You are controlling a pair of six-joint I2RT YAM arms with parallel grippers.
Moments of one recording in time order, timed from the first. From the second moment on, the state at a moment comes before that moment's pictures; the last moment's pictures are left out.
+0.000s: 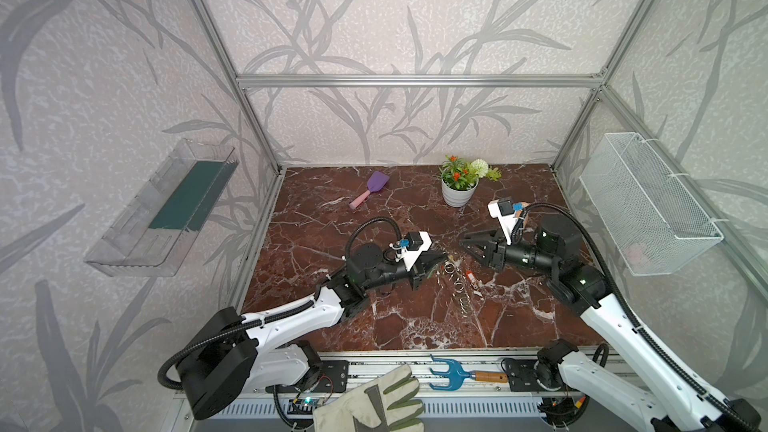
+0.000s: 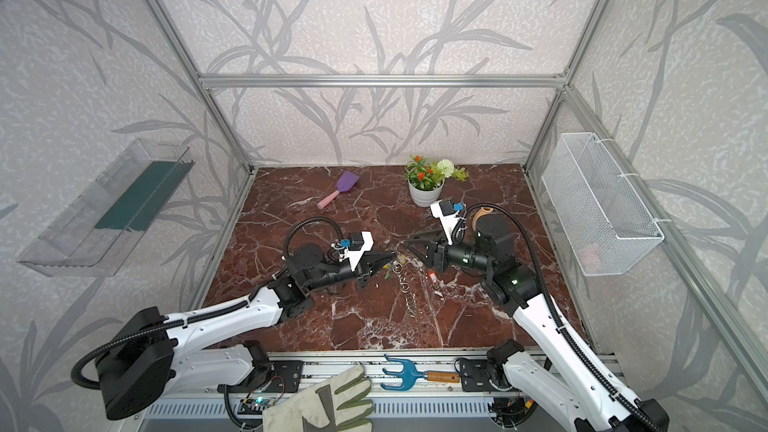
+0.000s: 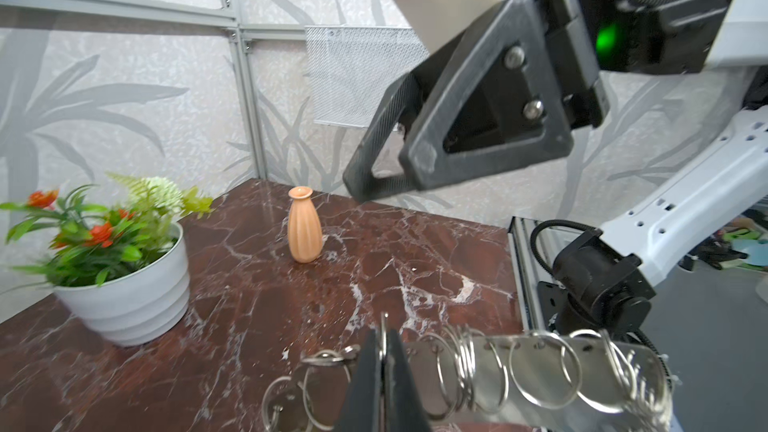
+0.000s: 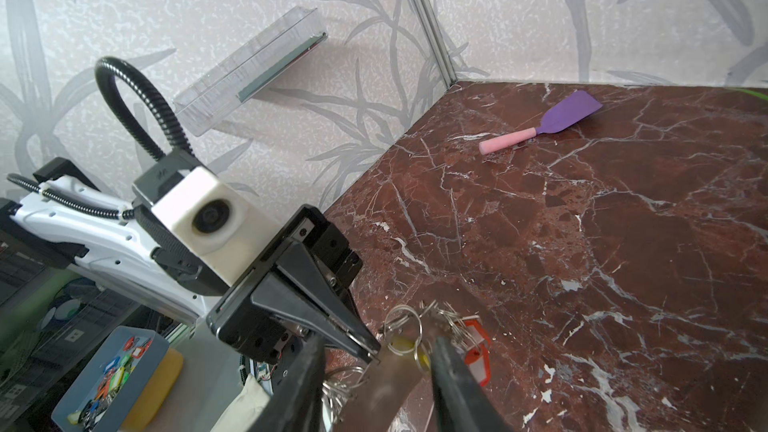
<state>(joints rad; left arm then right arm) -0.81 1.23 0.59 0.70 0.47 -0.05 0.44 0.85 0.79 -0.20 -0.71 0.36</state>
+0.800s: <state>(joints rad) -0.77 1.29 0.62 0.95 0.62 -0.30 0.54 0.85 0.77 -0.16 -0.72 0.32</state>
